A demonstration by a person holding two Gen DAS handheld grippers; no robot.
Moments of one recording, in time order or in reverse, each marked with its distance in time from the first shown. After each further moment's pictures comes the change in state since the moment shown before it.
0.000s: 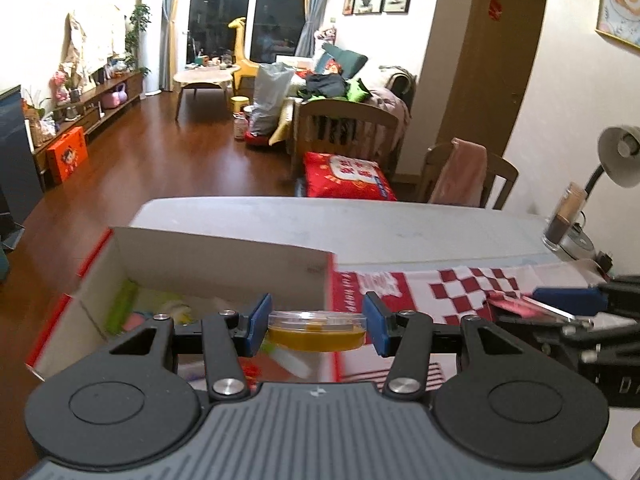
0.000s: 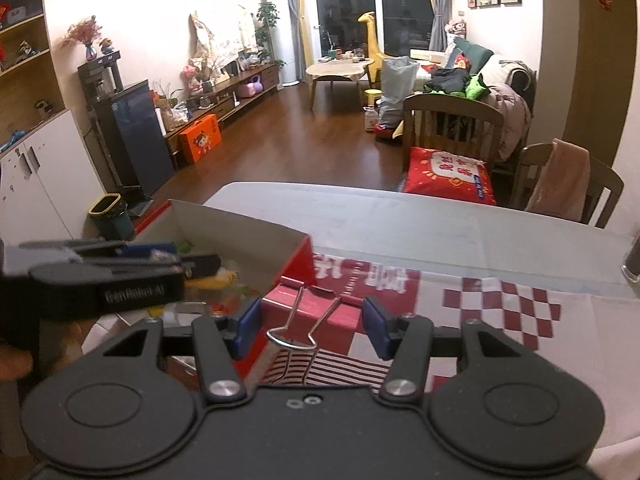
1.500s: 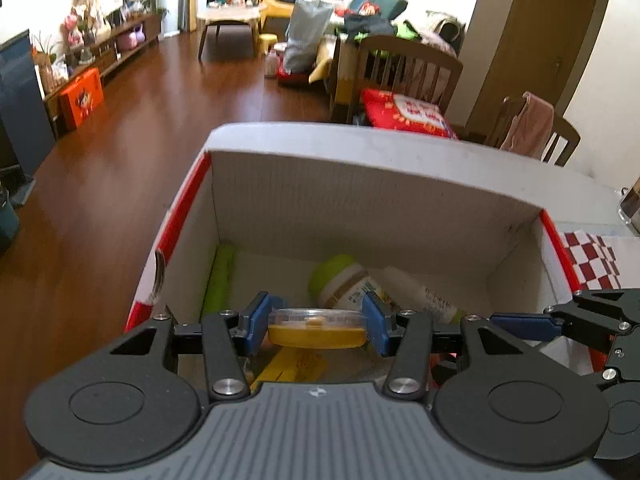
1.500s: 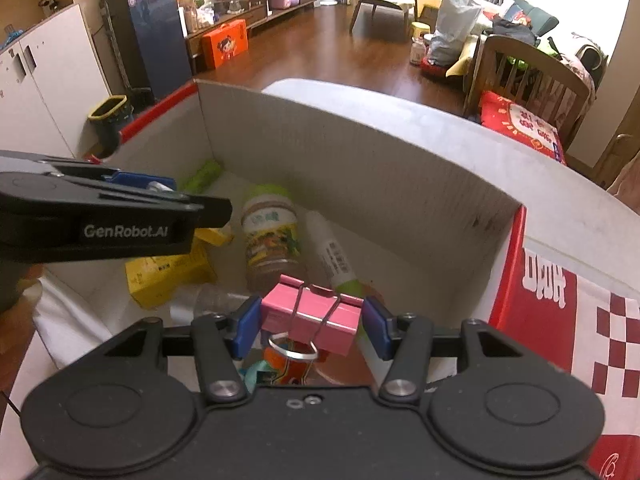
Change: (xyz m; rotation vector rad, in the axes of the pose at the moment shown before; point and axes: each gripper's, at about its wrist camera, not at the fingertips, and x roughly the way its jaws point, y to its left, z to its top) left arm 0.121 0.160 -0.013 -0.034 0.200 0.039; right arm 0.198 0.123 -0.004 -0.143 0.262 -0.003
